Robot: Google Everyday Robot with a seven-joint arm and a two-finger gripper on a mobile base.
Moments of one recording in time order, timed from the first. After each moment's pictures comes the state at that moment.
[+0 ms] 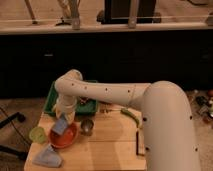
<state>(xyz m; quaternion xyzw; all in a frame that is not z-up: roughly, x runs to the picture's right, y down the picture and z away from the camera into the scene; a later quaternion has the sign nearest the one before) -0.225 0.151 0.767 -0.26 -0.34 -0.43 0.79</state>
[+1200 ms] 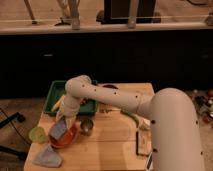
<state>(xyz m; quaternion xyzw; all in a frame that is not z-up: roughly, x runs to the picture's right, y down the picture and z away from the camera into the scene) -0.229 0.174 0.760 -0.28 -0.43 -0.36 0.78</state>
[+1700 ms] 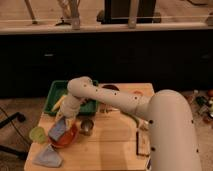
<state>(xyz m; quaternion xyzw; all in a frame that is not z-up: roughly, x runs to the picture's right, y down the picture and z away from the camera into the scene) -0.234 0.180 0.767 -0.29 -0.46 -0.35 0.77</state>
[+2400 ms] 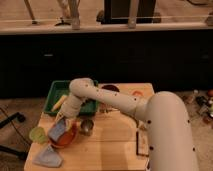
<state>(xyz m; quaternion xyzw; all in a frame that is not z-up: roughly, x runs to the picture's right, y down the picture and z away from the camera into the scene) -0.236 0.183 0.772 -0.30 -0.48 -0.33 0.76</state>
